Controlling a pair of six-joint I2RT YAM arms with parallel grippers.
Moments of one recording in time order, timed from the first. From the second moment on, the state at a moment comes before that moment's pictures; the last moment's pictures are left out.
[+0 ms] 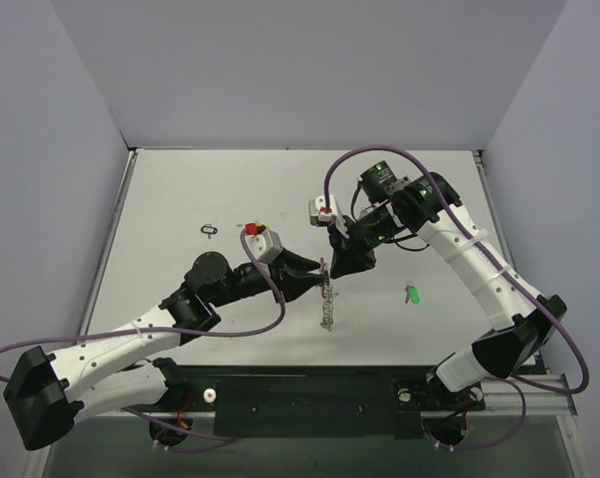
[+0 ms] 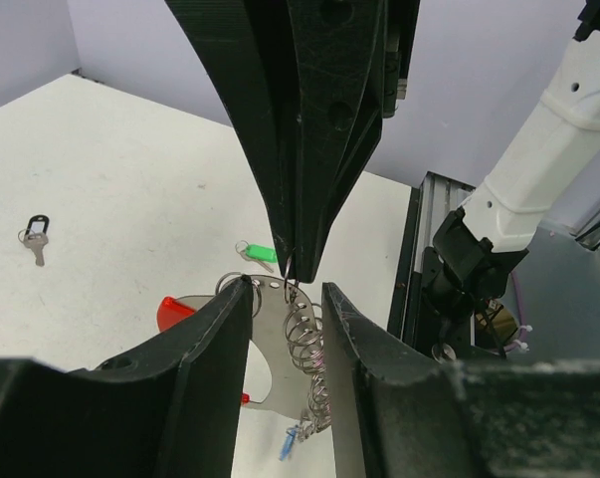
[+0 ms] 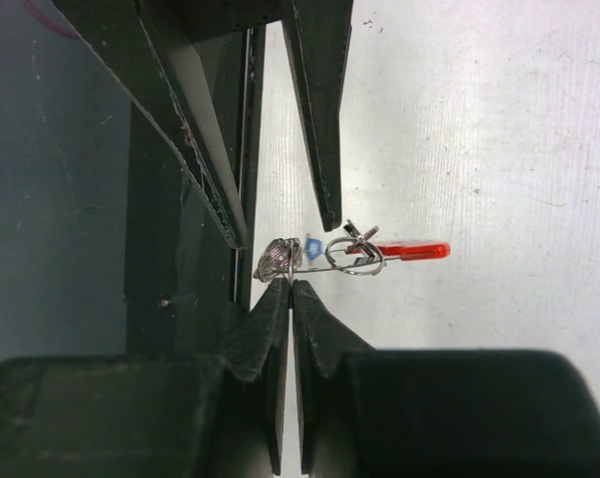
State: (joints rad) left arm -0.90 0.98 0.64 0.47 0.35 -0.26; right arm 0.61 1.50 1.66 -1.33 -0.80 -0.78
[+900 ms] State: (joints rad) left arm -0.90 1.06 0.66 0.48 0.40 -0.25; right arm 0.61 1.50 1.66 -1.34 -0.79 -0.79
